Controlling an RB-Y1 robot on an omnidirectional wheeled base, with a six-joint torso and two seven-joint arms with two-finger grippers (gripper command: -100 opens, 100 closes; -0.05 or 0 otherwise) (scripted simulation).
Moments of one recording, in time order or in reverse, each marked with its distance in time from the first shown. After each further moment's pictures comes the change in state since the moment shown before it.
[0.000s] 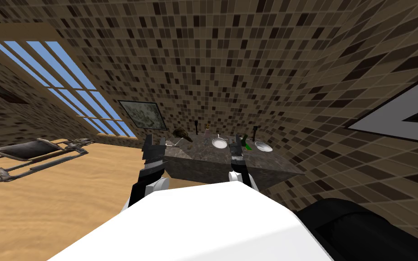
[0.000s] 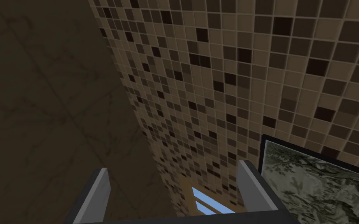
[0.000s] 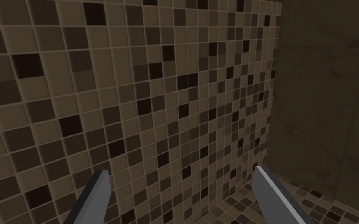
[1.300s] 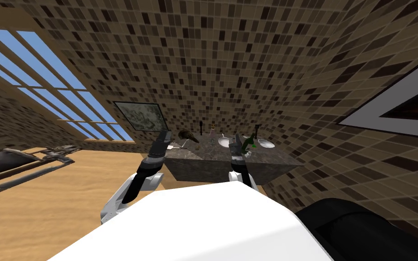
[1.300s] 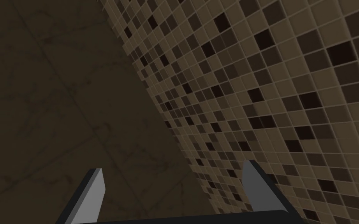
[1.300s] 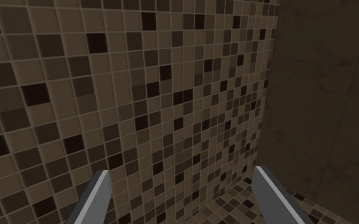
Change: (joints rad) left arm -0.153 0.337 0.004 0.048 -0.168 -0.093 -0.085; right arm 0.000 0.000 0.000 0.000 0.000 0.000 0.000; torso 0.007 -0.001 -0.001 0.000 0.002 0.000
